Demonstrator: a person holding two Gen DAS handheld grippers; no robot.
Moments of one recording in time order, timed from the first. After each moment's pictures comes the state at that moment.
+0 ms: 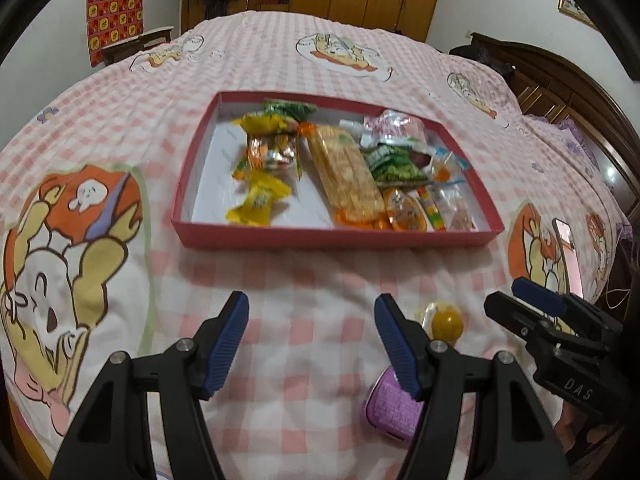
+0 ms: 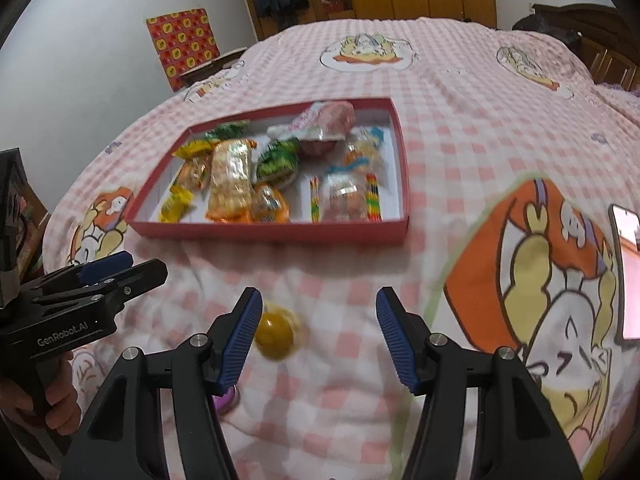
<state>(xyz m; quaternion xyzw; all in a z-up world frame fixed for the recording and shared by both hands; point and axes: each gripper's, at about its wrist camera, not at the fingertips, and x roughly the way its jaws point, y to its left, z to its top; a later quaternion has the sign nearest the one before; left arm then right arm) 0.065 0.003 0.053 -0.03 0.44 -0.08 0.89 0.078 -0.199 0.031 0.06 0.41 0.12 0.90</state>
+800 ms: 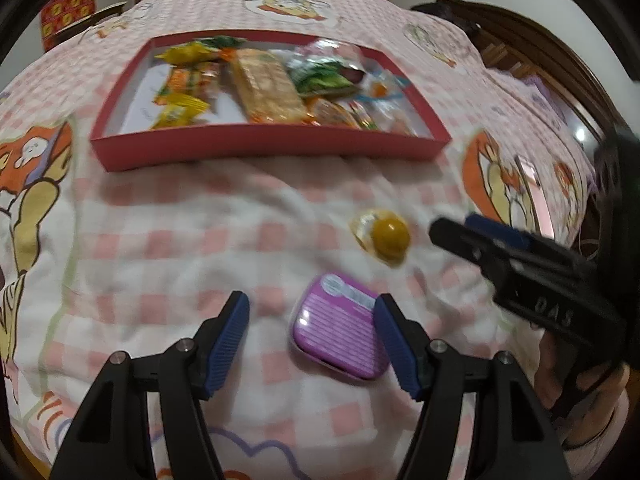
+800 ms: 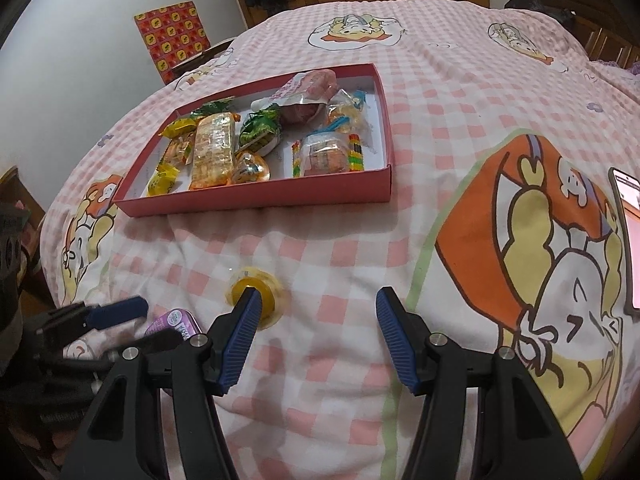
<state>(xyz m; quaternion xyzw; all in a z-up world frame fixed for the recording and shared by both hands) 0.035 -0.031 0.025 -0.01 0.50 -0.16 0.85 0.071 -0.208 0.016 0.08 0.43 0.11 0.89</state>
